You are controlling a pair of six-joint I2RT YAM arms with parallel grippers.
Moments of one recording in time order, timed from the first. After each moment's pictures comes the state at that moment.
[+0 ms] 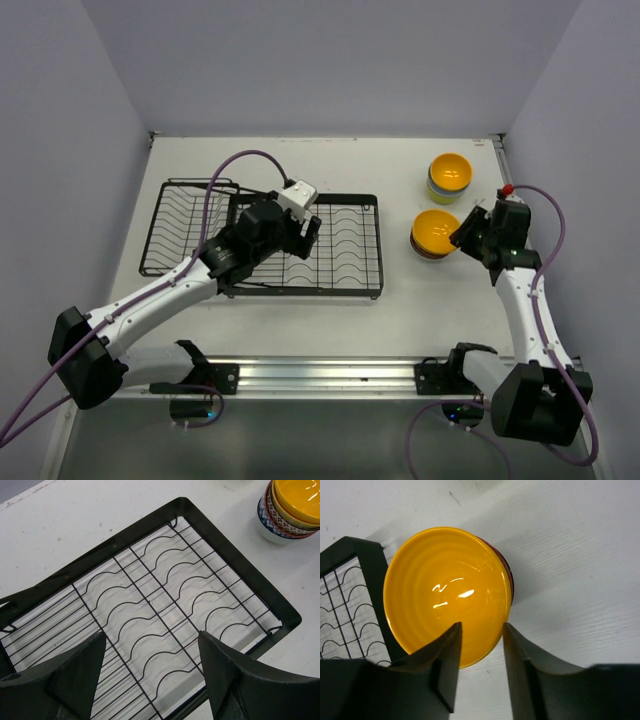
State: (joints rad) left arm -0.77 1.20 0.95 -0.20 -0.16 -0.07; right arm -0.15 1.04 0.78 -0.47 -0.08 0.42
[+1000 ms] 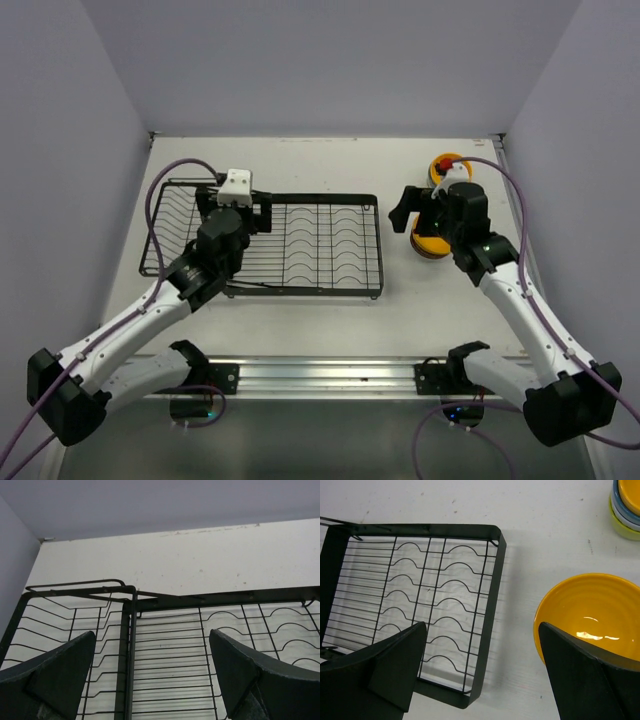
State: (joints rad) left arm -0.69 0.96 0.80 -0.01 -0.70 -0.03; right arm 0.29 1.04 0.93 -0.37 -0.04 0.34
